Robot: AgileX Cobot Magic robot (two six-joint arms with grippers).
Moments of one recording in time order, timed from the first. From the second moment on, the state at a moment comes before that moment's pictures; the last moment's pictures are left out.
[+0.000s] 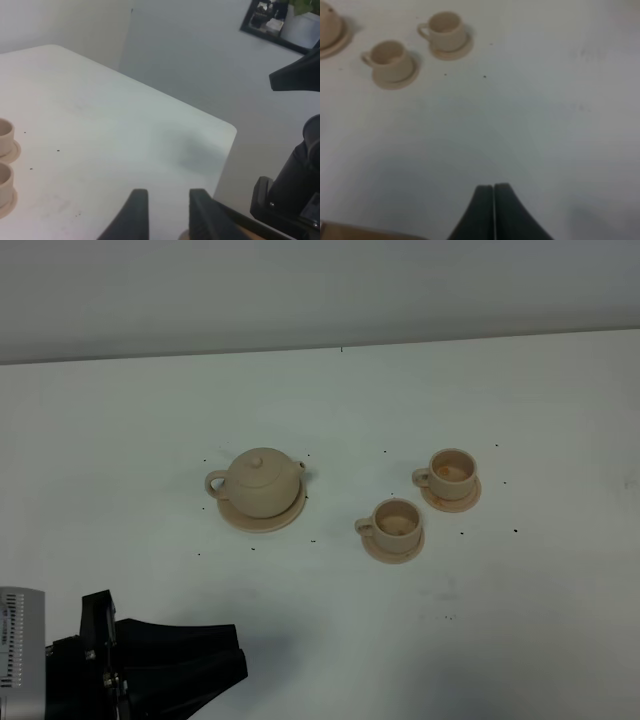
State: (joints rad) left arm -0.17 0.89 -0.16 -1.75 0.91 1.93; right arm 0.17 0.06 -0.48 0.24 1.07 -0.18
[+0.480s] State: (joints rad) left arm -0.17 0.89 -0.16 -1.75 0.91 1.94; right arm 0.17 0.06 -0.48 0.27 1.07 -0.23
